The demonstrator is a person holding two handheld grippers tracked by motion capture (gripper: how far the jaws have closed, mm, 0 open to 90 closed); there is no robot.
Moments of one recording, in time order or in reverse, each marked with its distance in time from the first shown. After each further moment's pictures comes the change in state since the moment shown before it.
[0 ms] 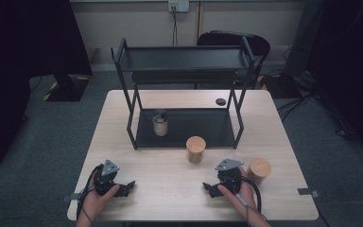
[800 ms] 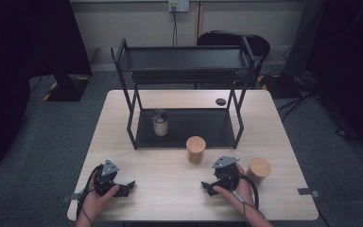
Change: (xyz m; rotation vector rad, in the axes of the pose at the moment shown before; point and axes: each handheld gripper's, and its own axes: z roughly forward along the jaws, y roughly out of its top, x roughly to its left) left arm 0.000 0.000 0.000 0.000 0.000 0.002; right arm 0.001 0.013 0.006 0.051 0.012 -0.033
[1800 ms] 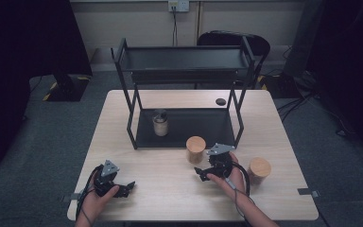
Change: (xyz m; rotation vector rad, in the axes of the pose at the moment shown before) left arm -0.001 -0.001 -0.001 -0.001 -0.002 0.001; right arm -0.011 0.035 0.015 -0.103 -0.010 0.037
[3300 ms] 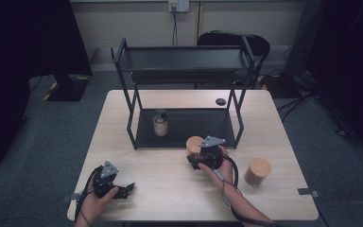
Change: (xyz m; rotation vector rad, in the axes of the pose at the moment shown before) left arm -0.002 -0.003 -0.003 -0.001 -0.008 0.004; right arm -0.002 0.022 0.029 -0.059 -0.013 0.009
